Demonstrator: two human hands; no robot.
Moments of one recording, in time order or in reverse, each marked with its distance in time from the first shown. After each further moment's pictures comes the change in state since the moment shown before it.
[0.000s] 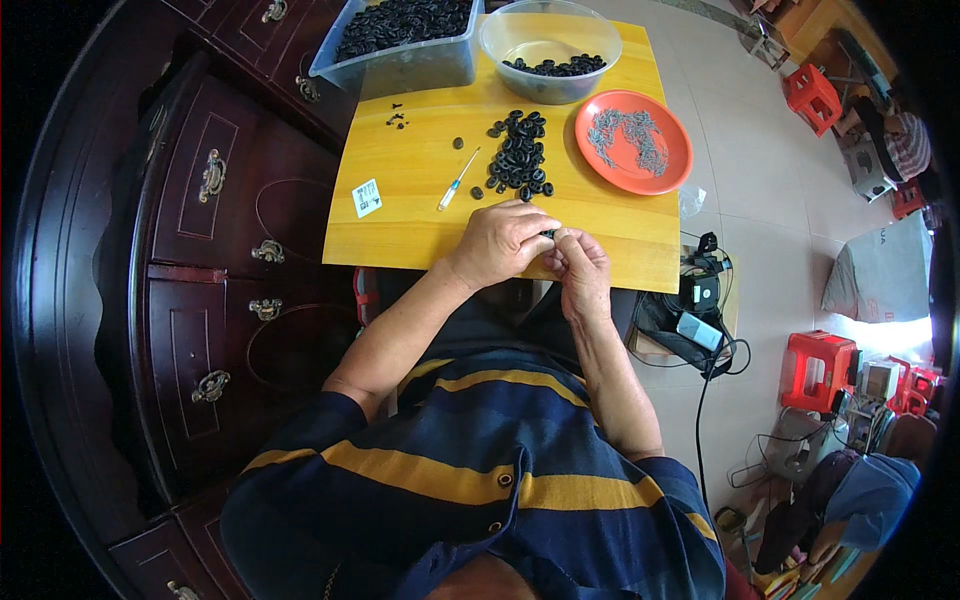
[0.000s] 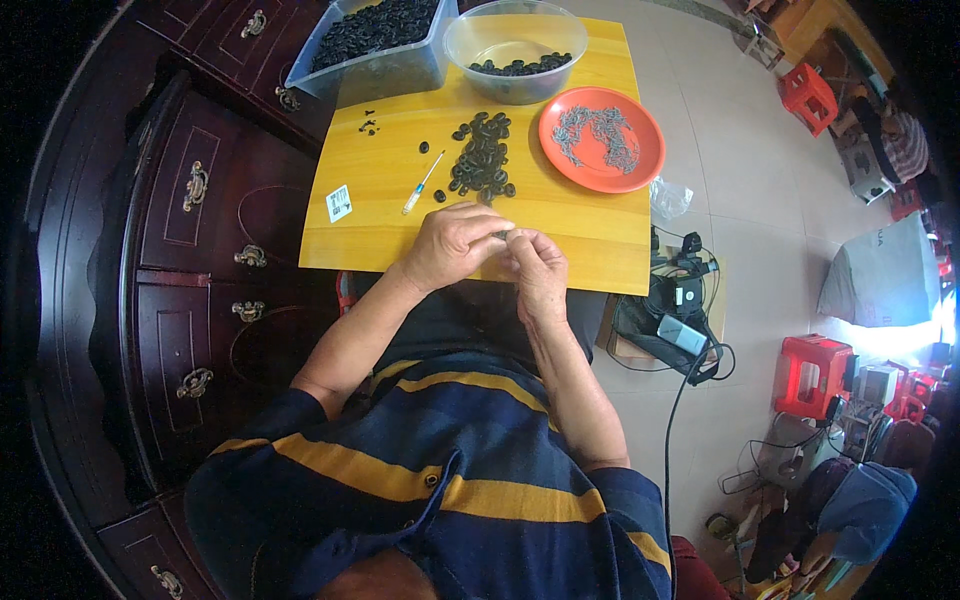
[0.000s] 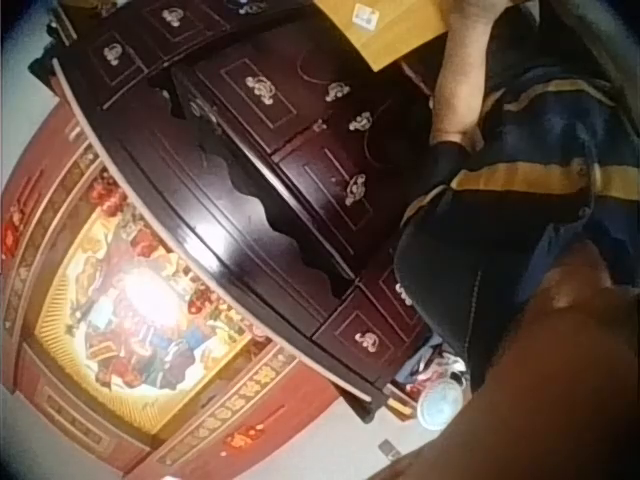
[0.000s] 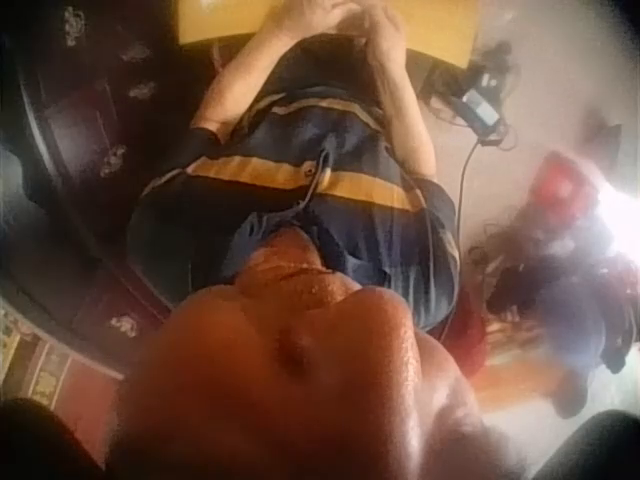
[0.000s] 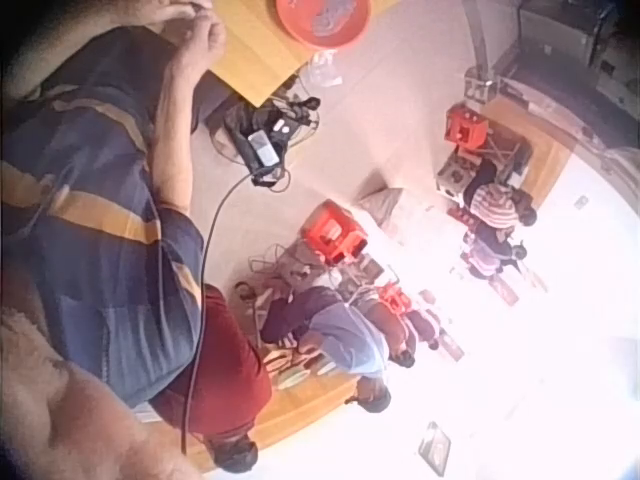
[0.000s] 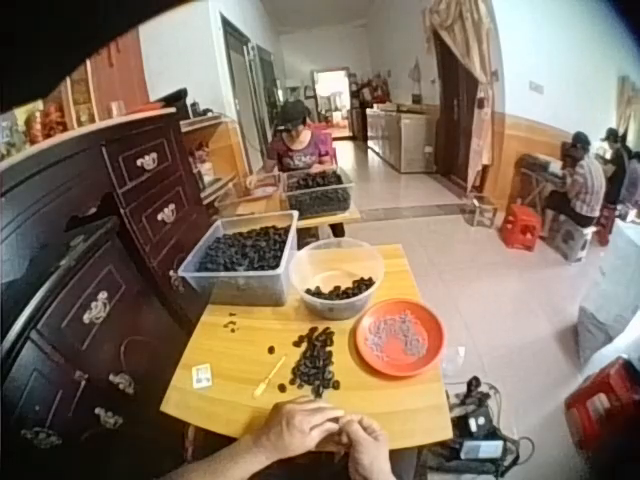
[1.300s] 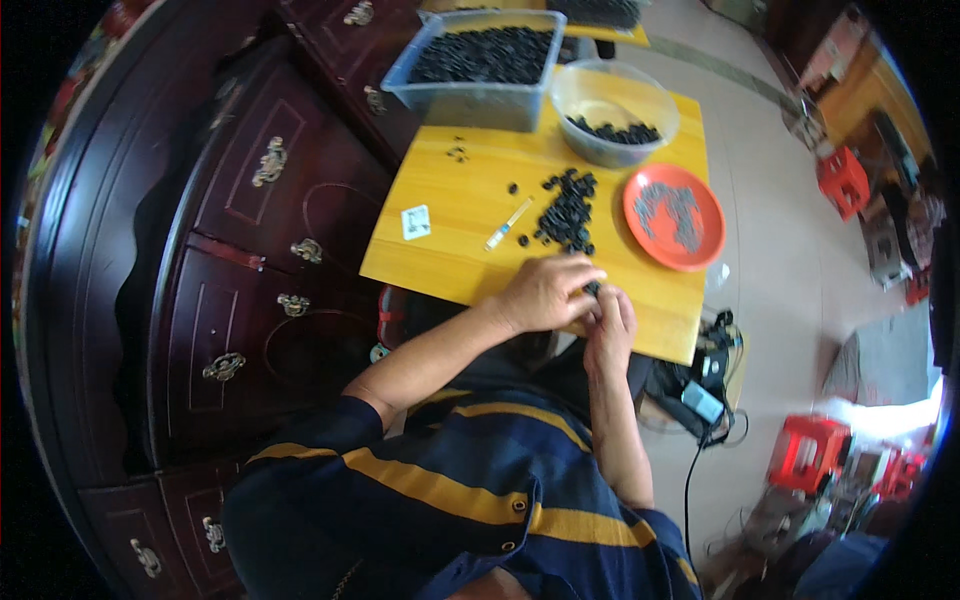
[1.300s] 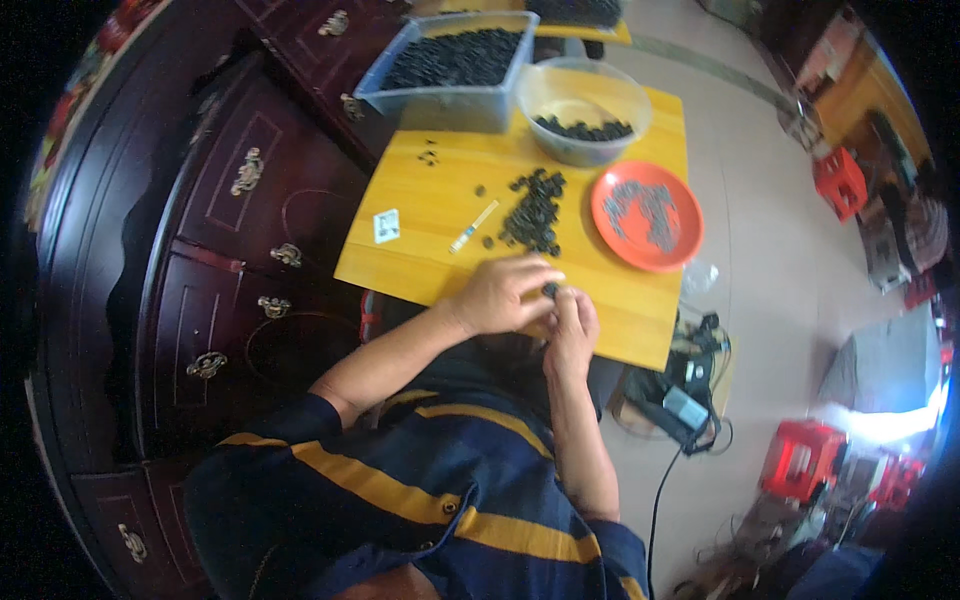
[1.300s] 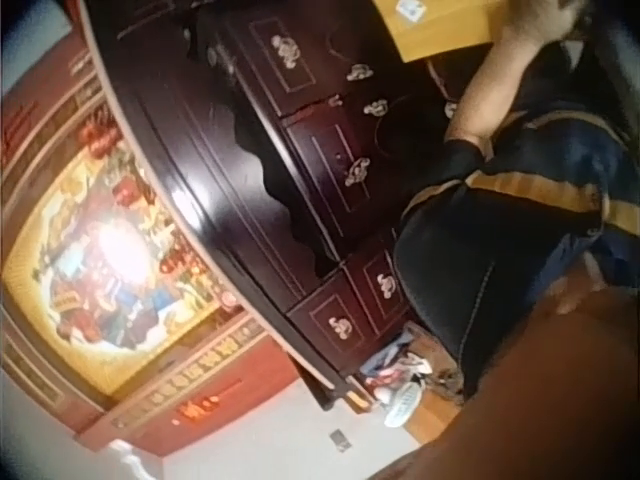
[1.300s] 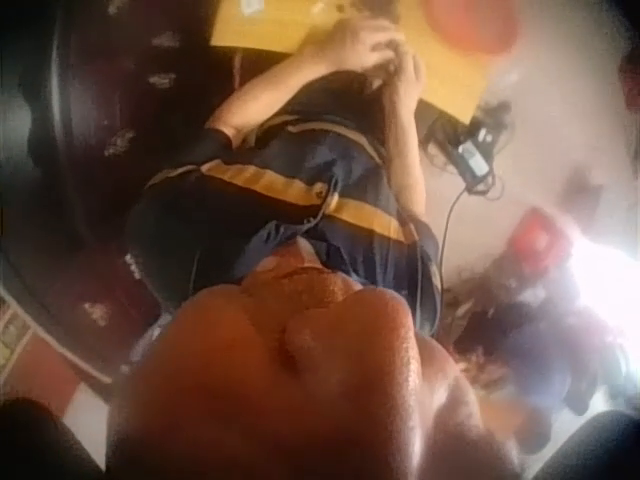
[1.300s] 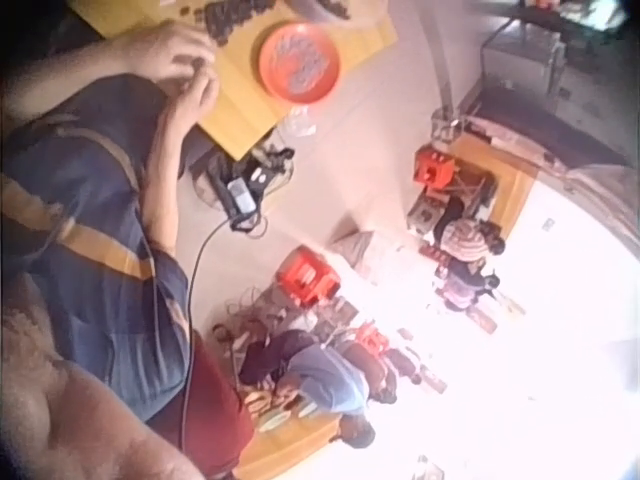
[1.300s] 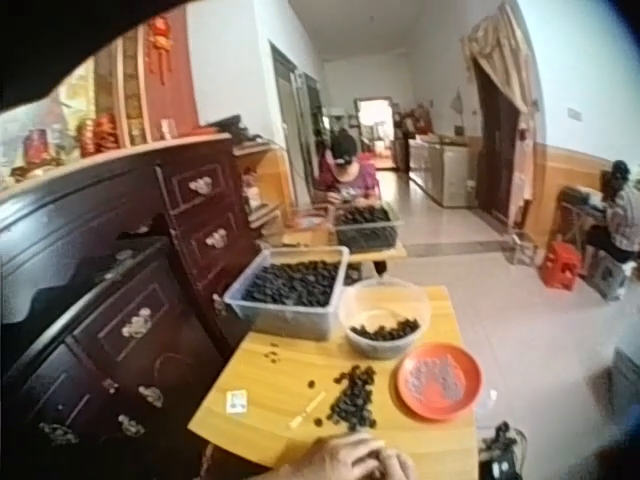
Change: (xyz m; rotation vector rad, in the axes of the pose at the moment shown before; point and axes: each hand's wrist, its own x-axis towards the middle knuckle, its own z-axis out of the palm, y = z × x) left_hand 0.005 0.000 0.009 -0.008 0.115 -0.011; right_hand 0.003 0.001 0.004 -0.023 0.065 -0.082
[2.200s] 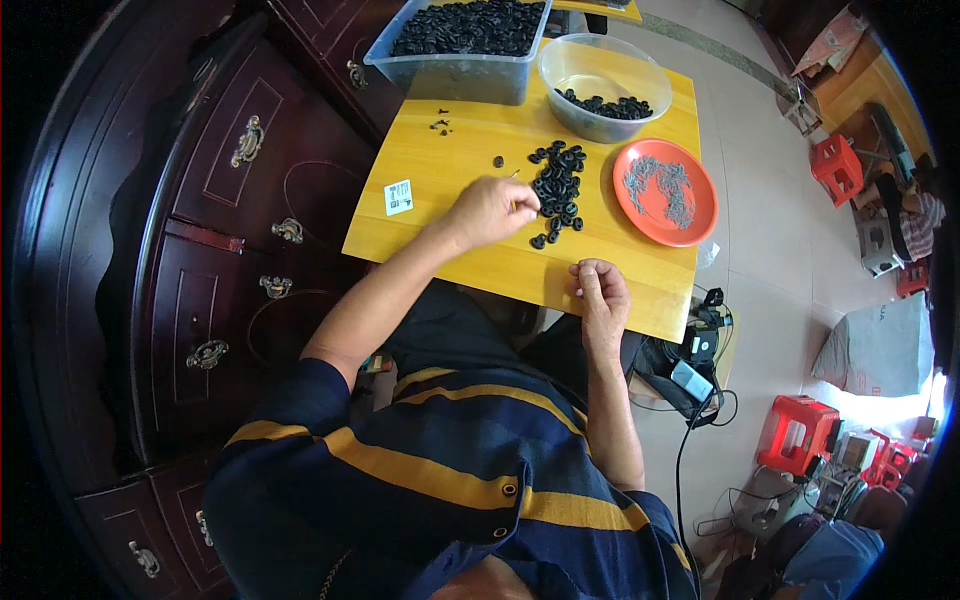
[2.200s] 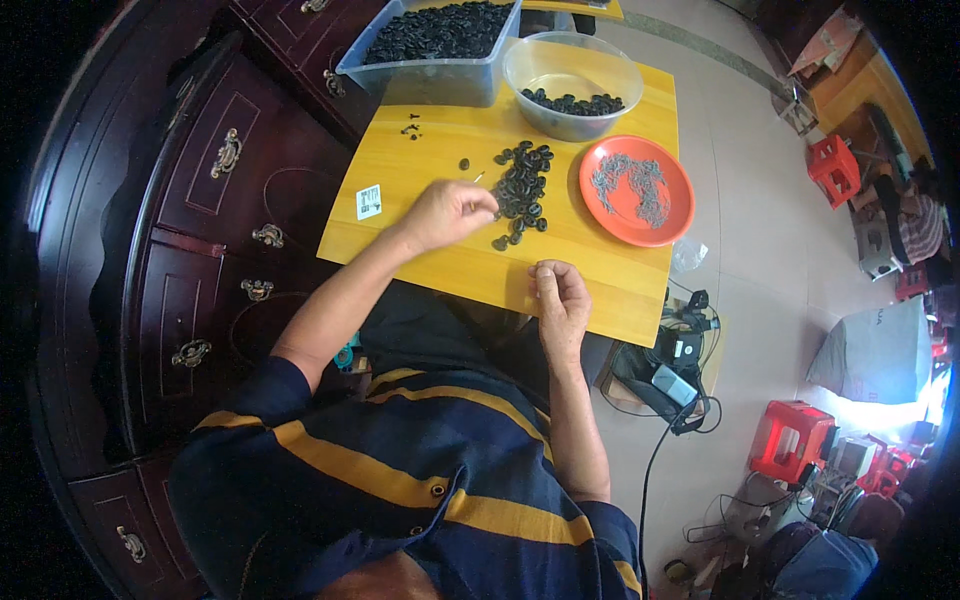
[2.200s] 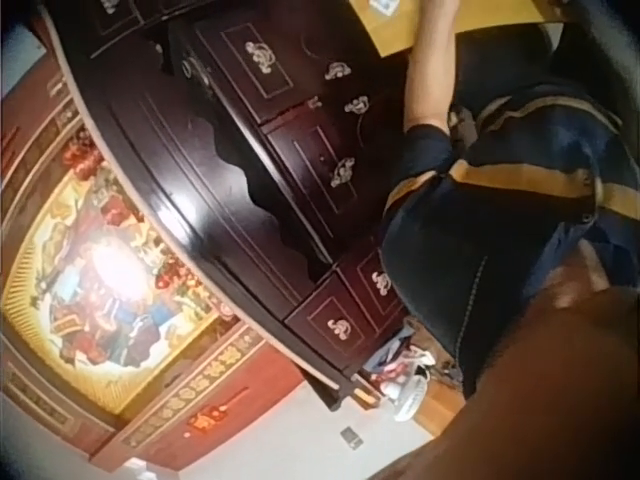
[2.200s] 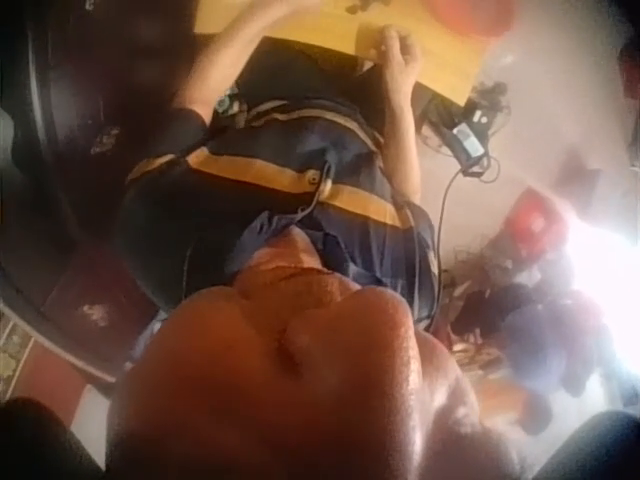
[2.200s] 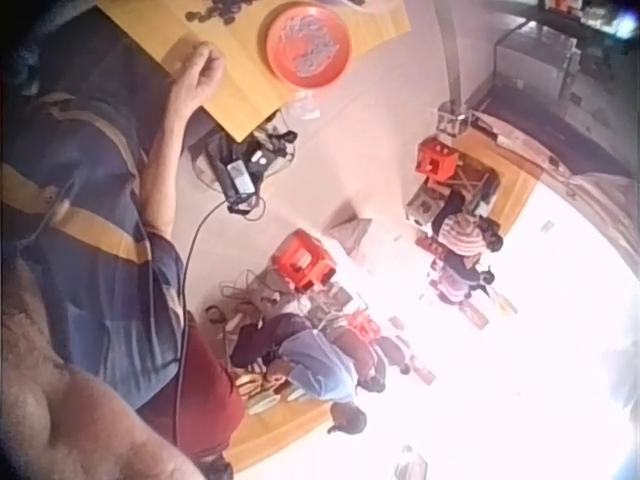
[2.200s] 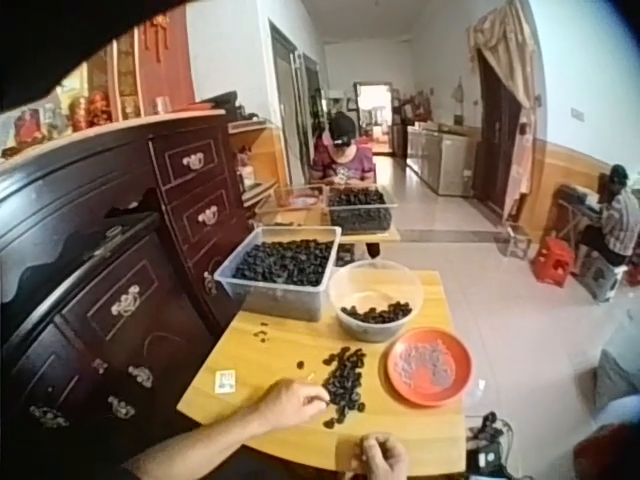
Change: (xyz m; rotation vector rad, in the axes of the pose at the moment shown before) left_hand 0.014 -0.069 -0.052 -0.001 -0.184 -0.337; right_hand 0.002 -0.005 -0.008 -0.294 -0.147 -0.173
